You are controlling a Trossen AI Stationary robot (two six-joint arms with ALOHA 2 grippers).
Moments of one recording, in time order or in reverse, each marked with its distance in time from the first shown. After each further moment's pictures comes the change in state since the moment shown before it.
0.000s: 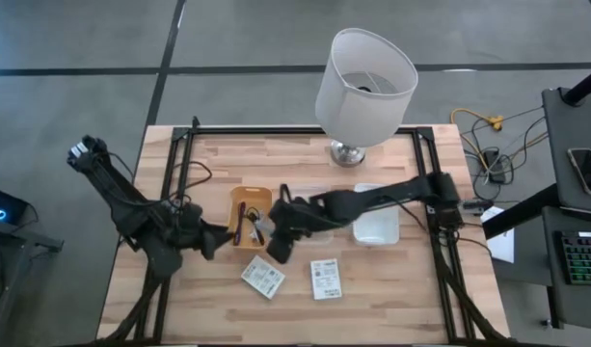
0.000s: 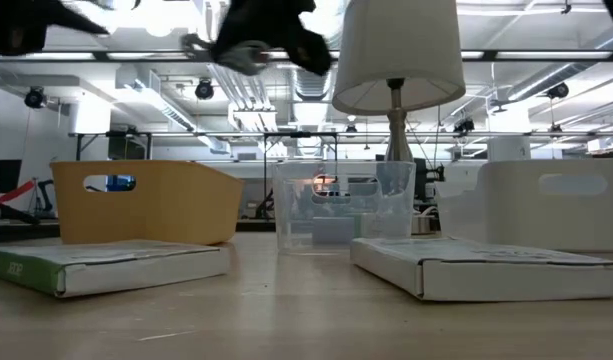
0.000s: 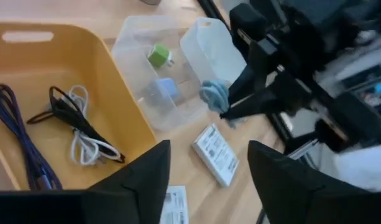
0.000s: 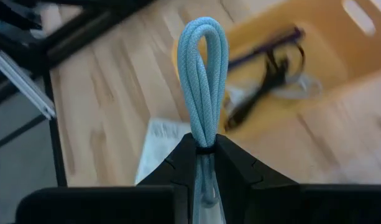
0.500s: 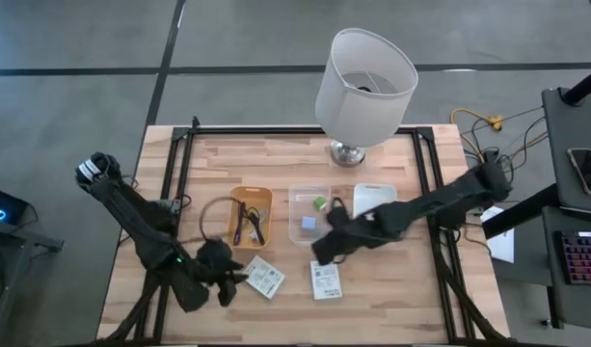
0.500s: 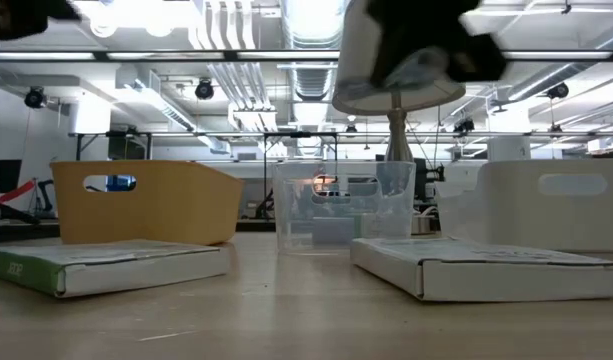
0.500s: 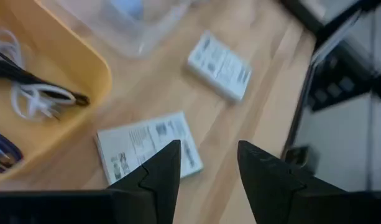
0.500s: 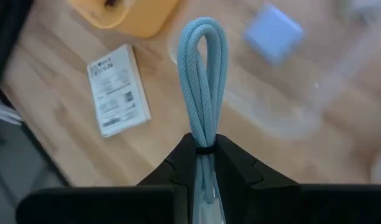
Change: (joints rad) left arm -0.018 0.357 0.176 0.081 0.263 0.262; right arm 0.150 -0.387 -0.559 -0.013 0.121 0.625
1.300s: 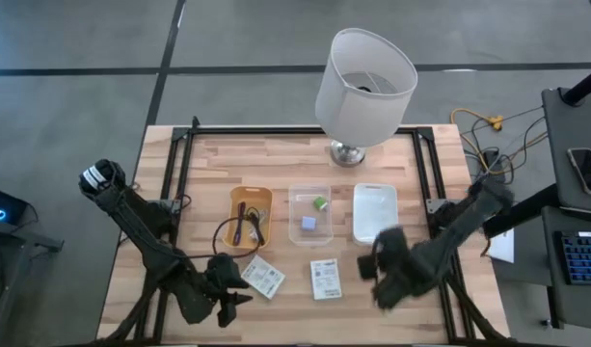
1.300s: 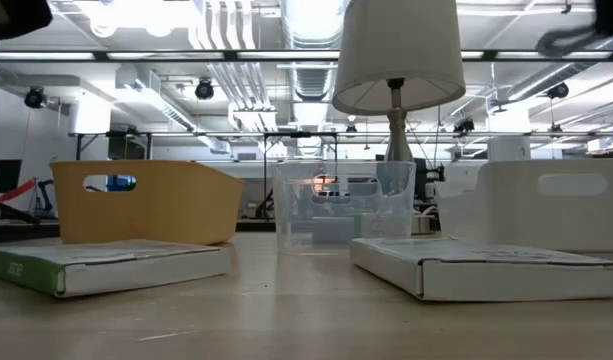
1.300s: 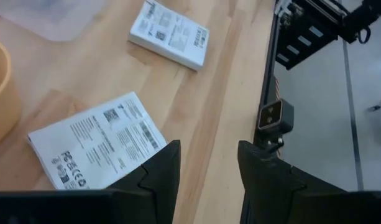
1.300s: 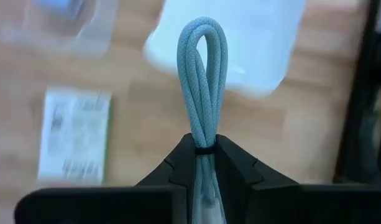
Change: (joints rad) left arm -0.019 0.113 0.001 0.206 0.109 0.221; right arm 0.368 0.027 0.237 -0.886 0.084 0.803
